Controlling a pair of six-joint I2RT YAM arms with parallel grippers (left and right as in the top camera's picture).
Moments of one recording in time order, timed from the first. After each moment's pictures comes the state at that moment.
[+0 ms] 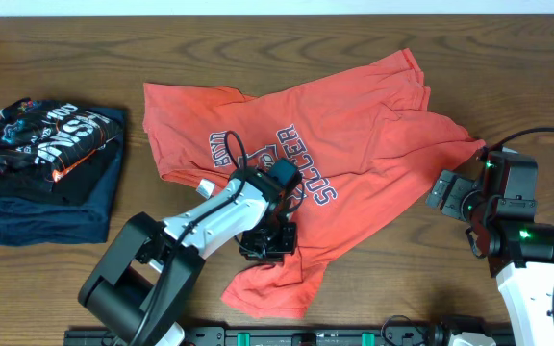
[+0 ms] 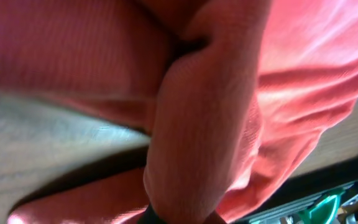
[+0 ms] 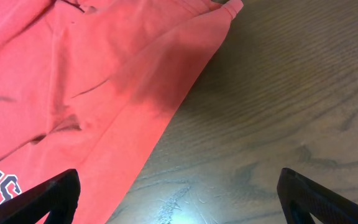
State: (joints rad) left arm -0.67 1.74 0.96 -0.93 0.44 -0.52; right arm -0.07 0.99 0.75 -0.72 0.07 0.30
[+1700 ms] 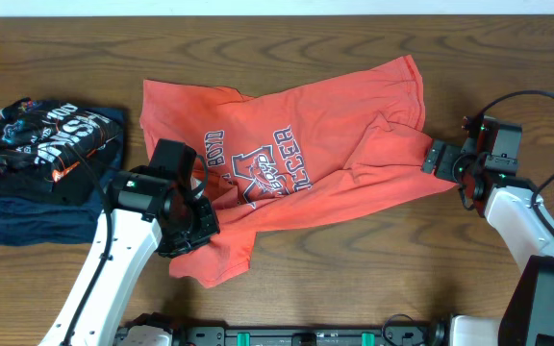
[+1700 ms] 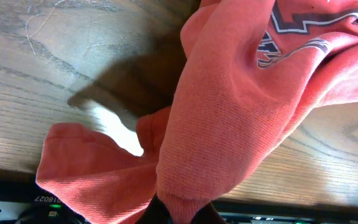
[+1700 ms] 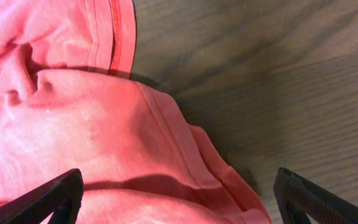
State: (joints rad) left arm -0.22 1.24 0.96 -1.25 0.21 -0.57; right arm -0.17 1.52 0.75 -0.18 -0.08 0.16
